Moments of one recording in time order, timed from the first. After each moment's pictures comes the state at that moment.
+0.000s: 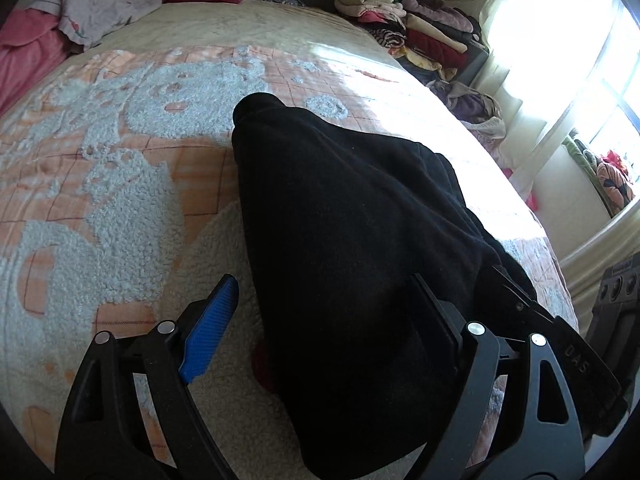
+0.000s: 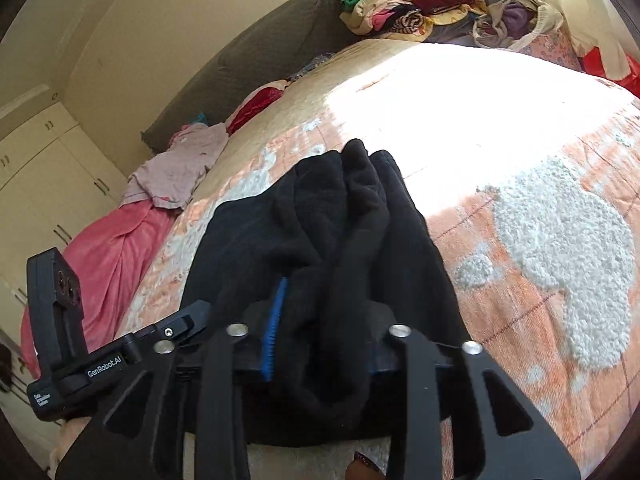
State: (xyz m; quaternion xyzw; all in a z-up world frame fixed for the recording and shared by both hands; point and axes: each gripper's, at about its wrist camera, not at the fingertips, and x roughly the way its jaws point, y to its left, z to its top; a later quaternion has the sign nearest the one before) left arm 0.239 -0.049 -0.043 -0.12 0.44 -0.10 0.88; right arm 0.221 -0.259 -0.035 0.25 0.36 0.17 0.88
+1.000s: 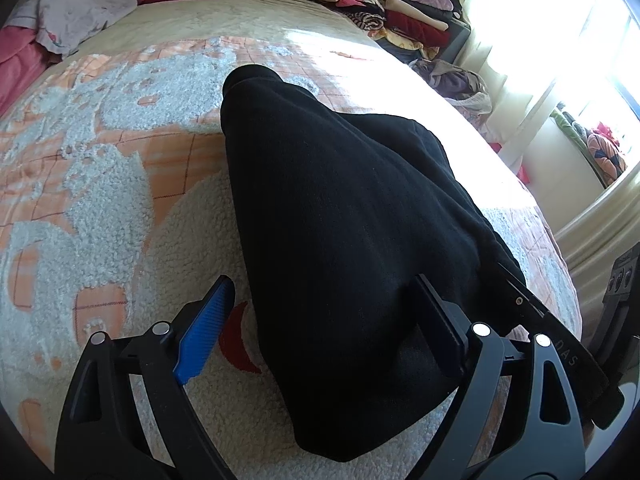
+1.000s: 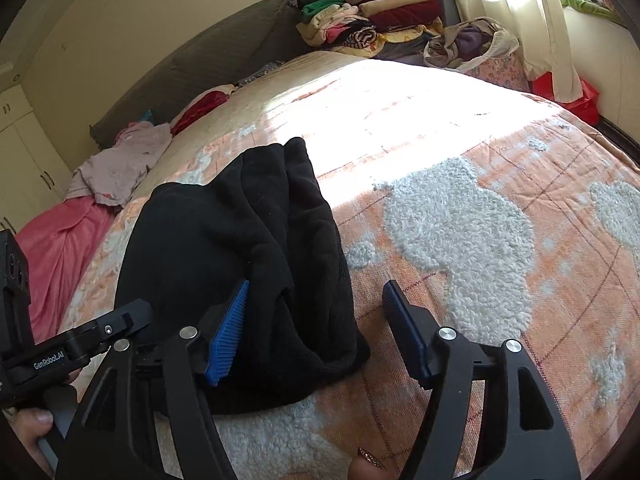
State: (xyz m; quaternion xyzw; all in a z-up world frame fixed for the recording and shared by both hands) left arm 0.230 -0.069 -0.049 -0.09 0.46 -0.13 0.88; right arm 0.188 -0.285 -0.046 0.19 0.38 0.05 0.90
